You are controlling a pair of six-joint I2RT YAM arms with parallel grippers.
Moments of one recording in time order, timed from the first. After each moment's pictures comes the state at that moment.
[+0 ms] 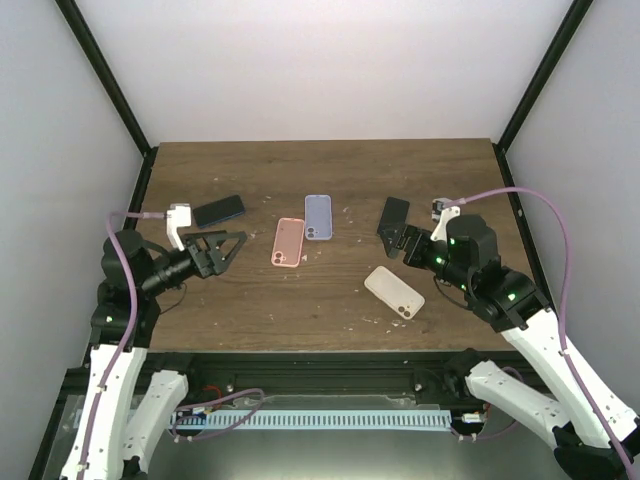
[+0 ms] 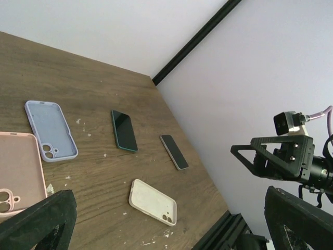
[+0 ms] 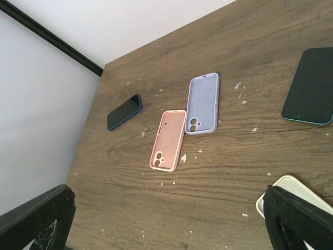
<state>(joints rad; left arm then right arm) -0.09 0.61 0.84 -0.45 0.76 -0.60 0.57 0.77 0.99 -0.66 -0.03 0.72</state>
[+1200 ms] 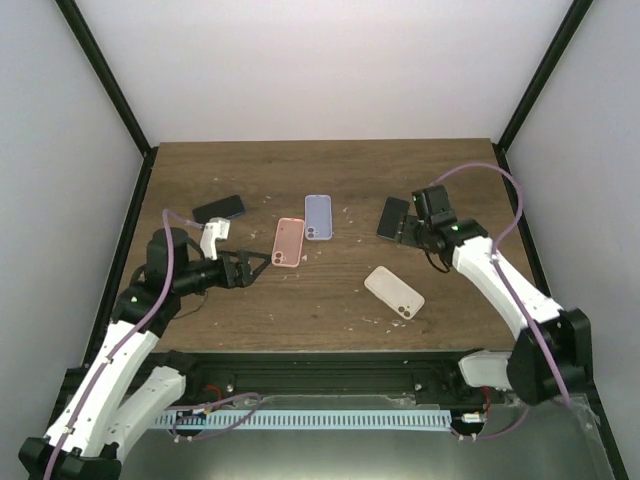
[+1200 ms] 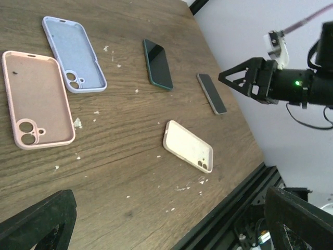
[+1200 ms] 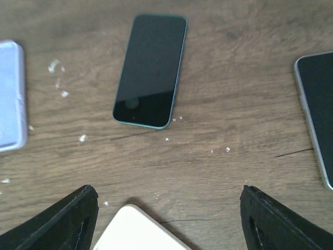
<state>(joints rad) -0.32 0.73 0.77 -0.56 0.57 -0.50 0.35 1.25 1.00 -0.65 0.18 0.48</state>
